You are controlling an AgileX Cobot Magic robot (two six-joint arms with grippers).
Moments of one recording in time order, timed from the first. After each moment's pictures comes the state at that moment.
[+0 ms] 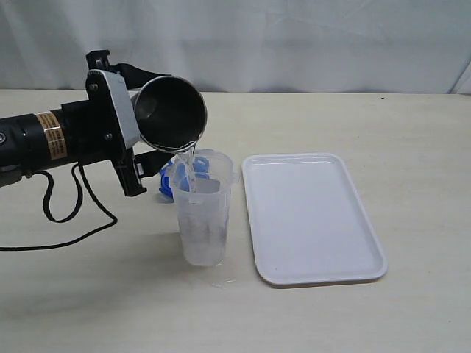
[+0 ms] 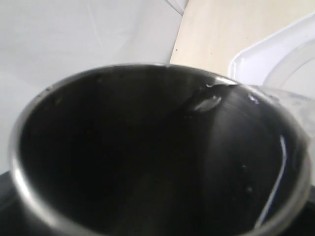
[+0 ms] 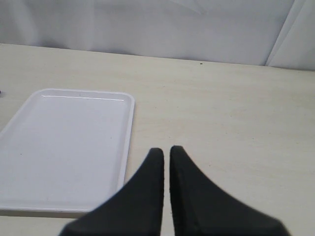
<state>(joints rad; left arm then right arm) -0.29 1.66 -0.71 0.85 -0.78 0.41 0.05 0.01 0.00 -0.10 0.35 0.00</state>
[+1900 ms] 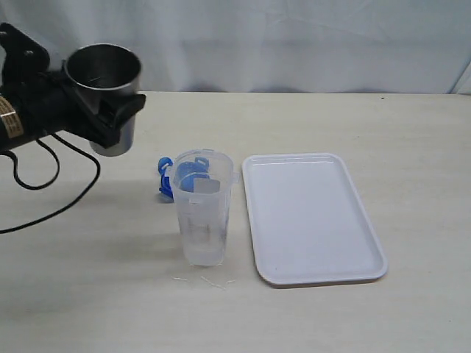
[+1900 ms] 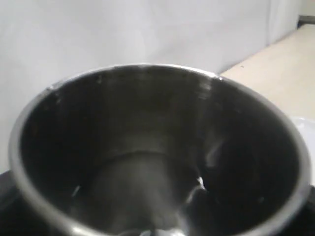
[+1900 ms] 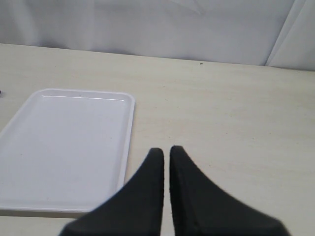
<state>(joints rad) -0.11 1.66 -0.71 0.74 -0.79 -0.32 0.05 0.01 0.00 -0.10 0.35 0.00</state>
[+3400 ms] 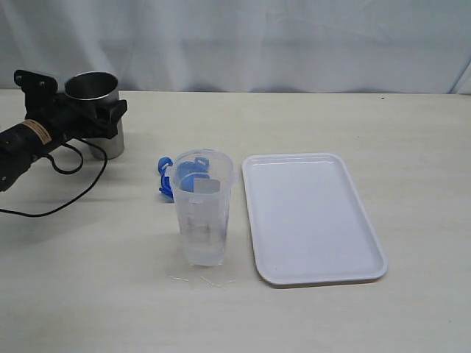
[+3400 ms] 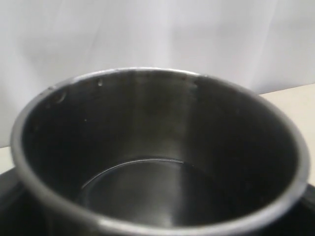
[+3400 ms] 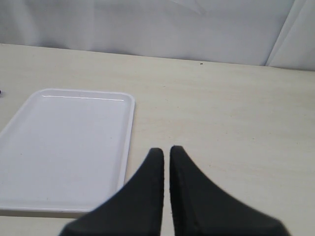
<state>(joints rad) 0.02 2.27 -1.08 0.56 -0.99 -0.28 0.05 0.01 0.00 -0.10 0.35 0.00</state>
